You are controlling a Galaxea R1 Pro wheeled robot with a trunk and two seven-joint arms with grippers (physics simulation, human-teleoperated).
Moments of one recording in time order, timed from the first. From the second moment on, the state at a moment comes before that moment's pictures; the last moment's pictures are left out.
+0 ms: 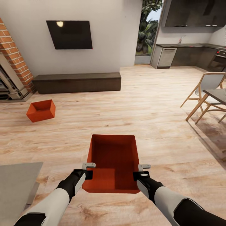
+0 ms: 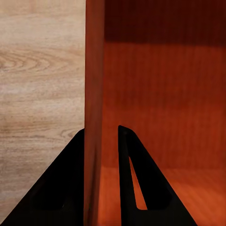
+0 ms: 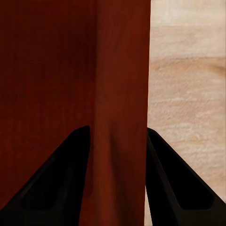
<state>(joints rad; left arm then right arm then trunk) -0.74 -0.11 0.01 -0.39 0.02 0.41 0.10 -0.82 0.10 0.62 -0.14 -0.55 0.09 -0.30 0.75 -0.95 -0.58</state>
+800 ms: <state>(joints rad) -0.74 -0.11 0.01 -0.39 0.02 0.41 0.10 -0.82 0.10 0.62 -0.14 -0.55 0.09 -0.30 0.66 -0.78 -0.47</state>
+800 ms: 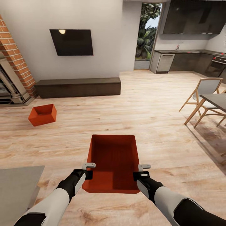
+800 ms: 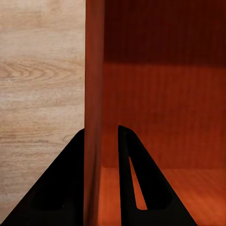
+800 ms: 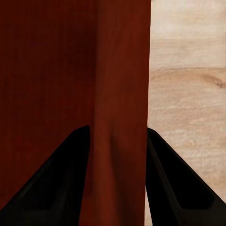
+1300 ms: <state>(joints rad) -0.74 -0.11 0.01 -0.39 0.02 0.41 0.10 -0.82 0.10 0.62 -0.14 -0.55 0.09 -0.30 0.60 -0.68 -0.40</state>
